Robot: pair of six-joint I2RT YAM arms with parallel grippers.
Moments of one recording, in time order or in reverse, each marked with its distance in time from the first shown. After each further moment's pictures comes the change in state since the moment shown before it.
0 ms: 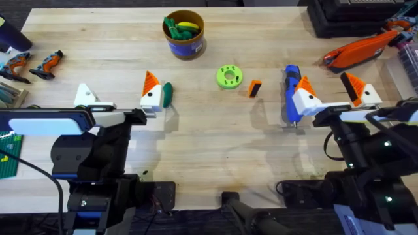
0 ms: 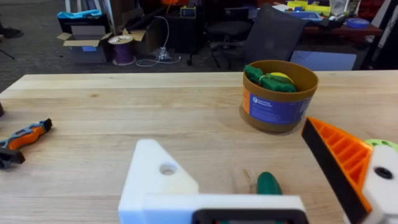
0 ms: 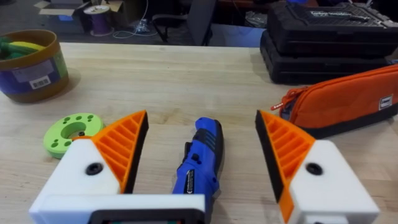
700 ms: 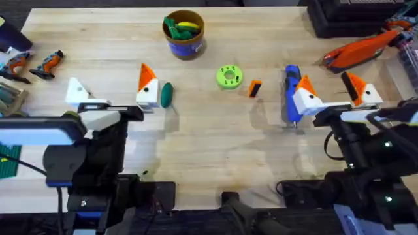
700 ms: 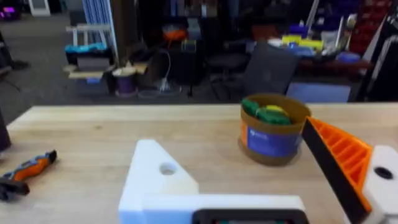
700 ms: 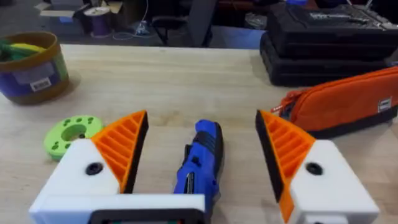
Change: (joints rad) left arm 0.000 0.000 0.000 0.112 0.000 0.000; right arm 0.000 0.000 0.000 0.014 0.000 0.000
